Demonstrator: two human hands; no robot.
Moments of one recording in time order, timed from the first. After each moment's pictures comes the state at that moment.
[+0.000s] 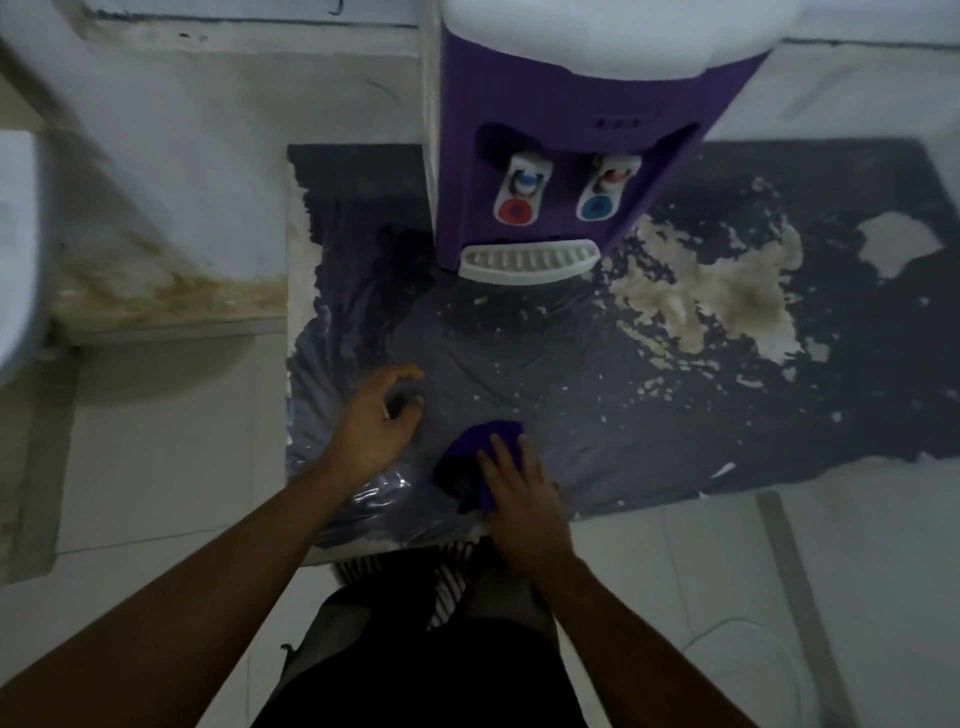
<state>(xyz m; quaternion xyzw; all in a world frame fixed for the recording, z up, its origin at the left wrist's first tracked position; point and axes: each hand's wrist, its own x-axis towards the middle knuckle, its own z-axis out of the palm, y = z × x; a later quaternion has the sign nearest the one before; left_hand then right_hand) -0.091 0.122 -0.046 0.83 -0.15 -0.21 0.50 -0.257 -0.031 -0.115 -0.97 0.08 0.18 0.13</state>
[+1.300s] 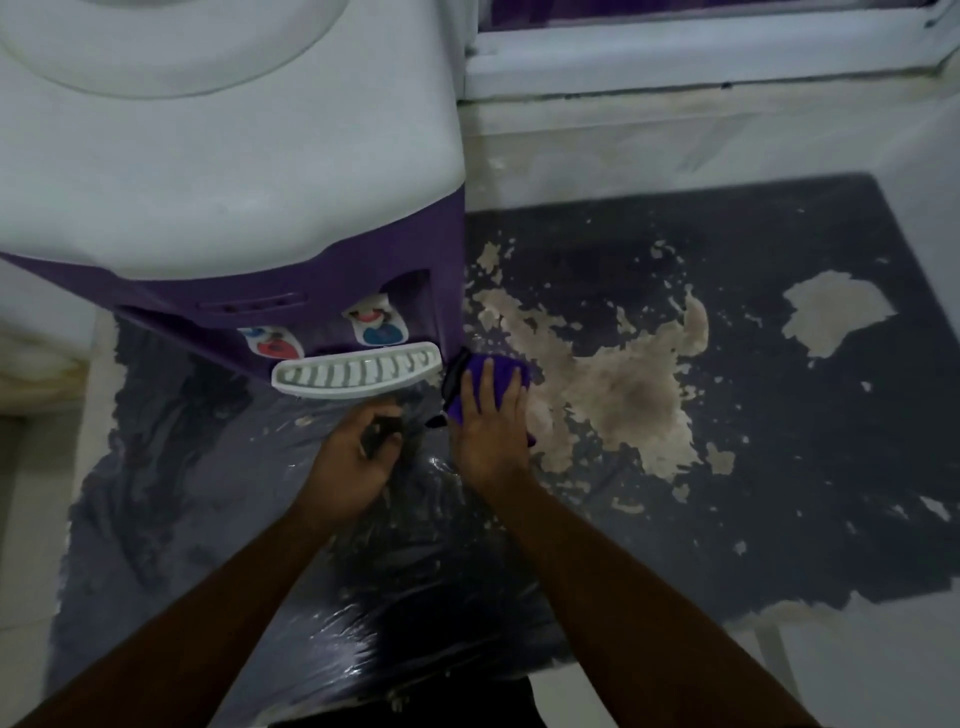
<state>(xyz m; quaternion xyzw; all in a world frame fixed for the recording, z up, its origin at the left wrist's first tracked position) -0.055 -0.137 -0.051 0.86 -0.13 -0.19 0.46 -0.097 -0.303 -0.127 -0.97 0.13 0.14 0.13</state>
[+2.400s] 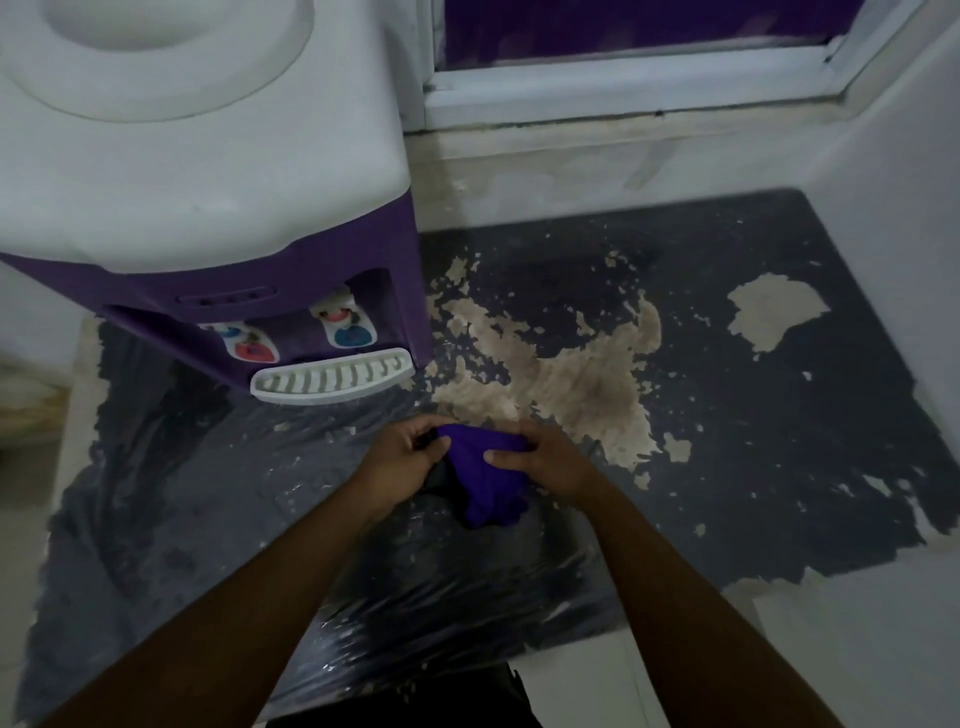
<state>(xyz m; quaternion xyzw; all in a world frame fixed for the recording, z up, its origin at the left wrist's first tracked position) -0.084 -0.200 -0.047 0.76 -0.06 -0.38 0.53 -0.173 -0.392 -0.085 -0.66 0.27 0.20 0.67</state>
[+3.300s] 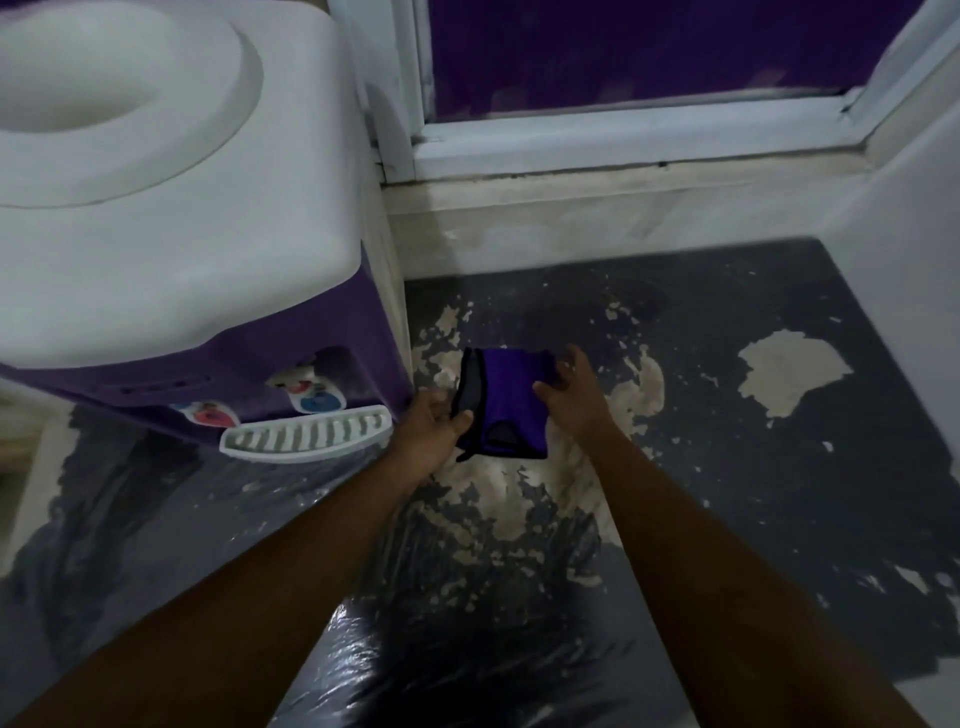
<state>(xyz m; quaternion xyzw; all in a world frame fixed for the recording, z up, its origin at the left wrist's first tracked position) -0.018 -0.298 -0.054 0.78 0.04 -0.34 0.52 -0.063 -0.493 -0.083 -0.72 0.33 0.01 0.61</state>
